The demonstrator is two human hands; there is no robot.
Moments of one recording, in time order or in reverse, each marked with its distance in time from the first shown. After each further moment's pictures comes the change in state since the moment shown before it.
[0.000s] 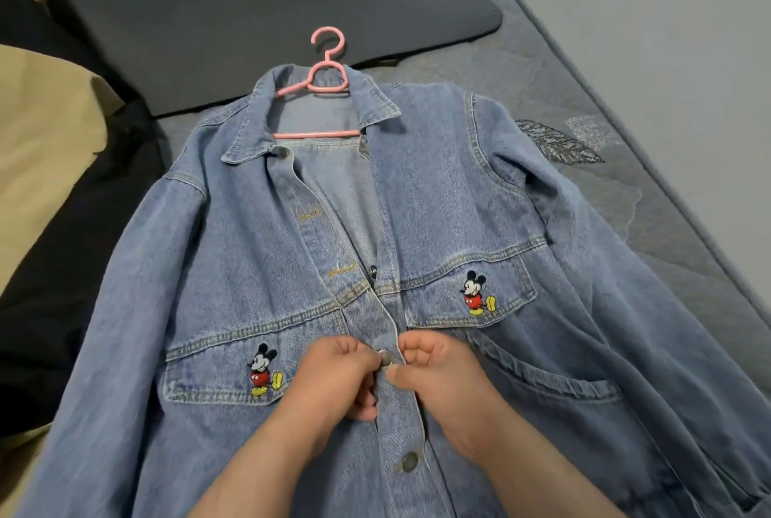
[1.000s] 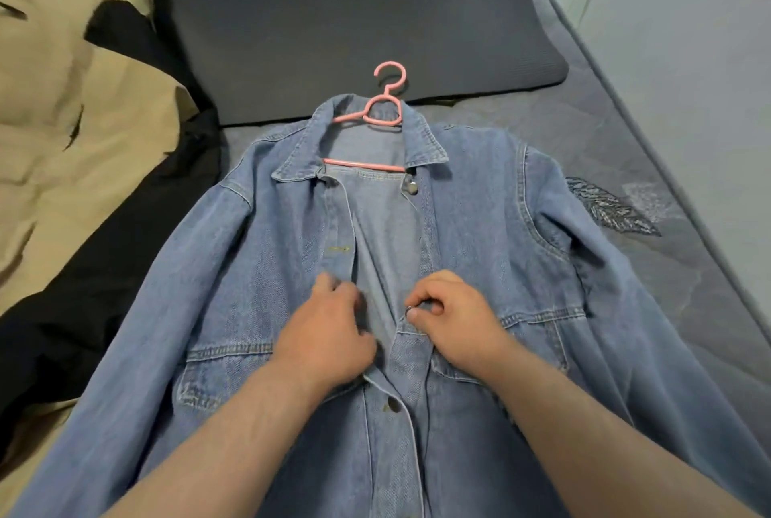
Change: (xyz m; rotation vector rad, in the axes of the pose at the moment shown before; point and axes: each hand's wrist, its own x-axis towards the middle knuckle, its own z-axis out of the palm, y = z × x) left_hand 0.031 0.054 -0.025 0.911 0.357 0.392; right_hand 0.089 -0.073 -0.023 -0.771 -0.091 -0.491
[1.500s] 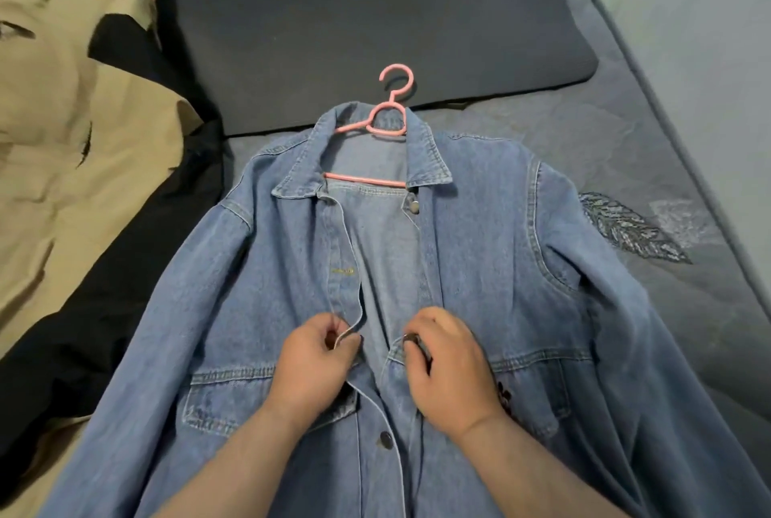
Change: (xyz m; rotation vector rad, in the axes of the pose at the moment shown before) left_hand 0.013 -0.018 0.022 -0.571 0.138 -0.254; right_hand -0.009 0.020 0.020 -0.211 0.149 -0.222
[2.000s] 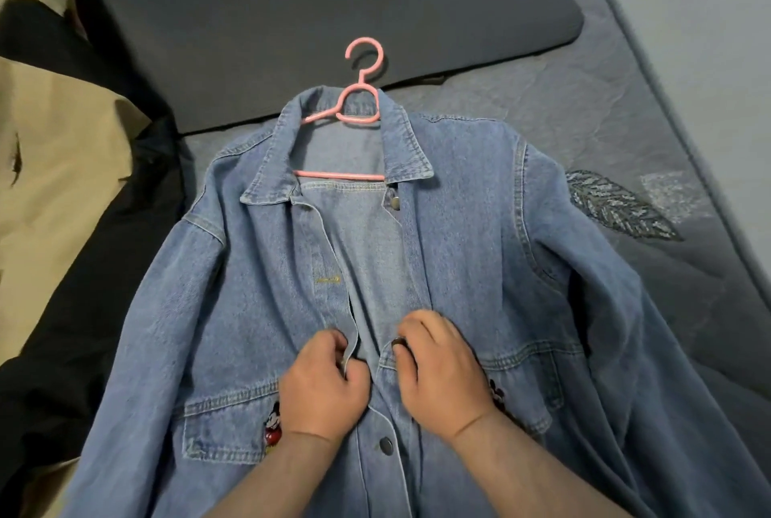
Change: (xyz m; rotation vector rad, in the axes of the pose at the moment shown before) left_hand -0.003 -0.006 0.028 0.378 0.147 0.086; right_hand 0.003 0.001 0.007 -0.078 0.016 0.018
